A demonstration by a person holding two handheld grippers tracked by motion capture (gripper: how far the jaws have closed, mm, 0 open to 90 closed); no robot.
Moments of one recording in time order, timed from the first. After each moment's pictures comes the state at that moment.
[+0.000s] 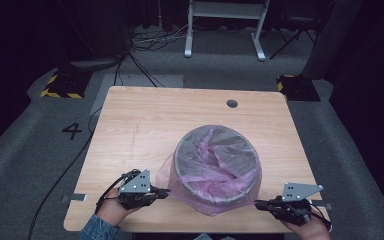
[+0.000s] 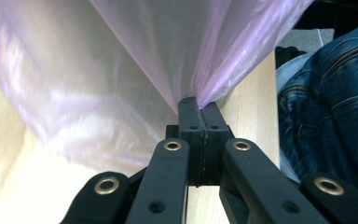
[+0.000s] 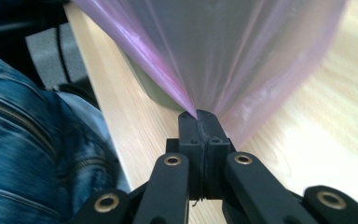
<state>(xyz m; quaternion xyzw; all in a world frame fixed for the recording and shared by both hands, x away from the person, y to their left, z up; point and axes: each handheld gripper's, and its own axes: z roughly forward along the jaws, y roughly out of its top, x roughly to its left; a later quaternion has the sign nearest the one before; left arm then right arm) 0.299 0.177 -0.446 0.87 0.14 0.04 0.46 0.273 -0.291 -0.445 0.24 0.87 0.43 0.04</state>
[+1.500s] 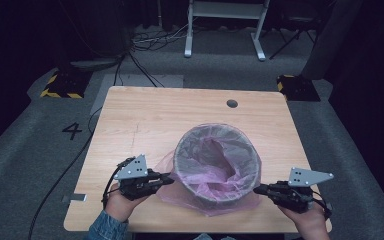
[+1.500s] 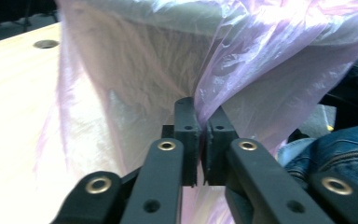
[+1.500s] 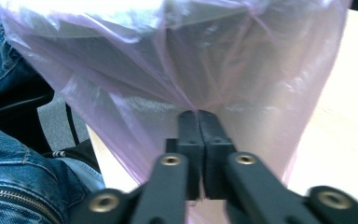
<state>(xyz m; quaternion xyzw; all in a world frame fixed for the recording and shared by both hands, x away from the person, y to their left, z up) 0.305 0.169 -0.407 0.81 0.21 0.07 0.55 0.288 -0.281 -0.400 0.25 0.82 0.51 0.07</state>
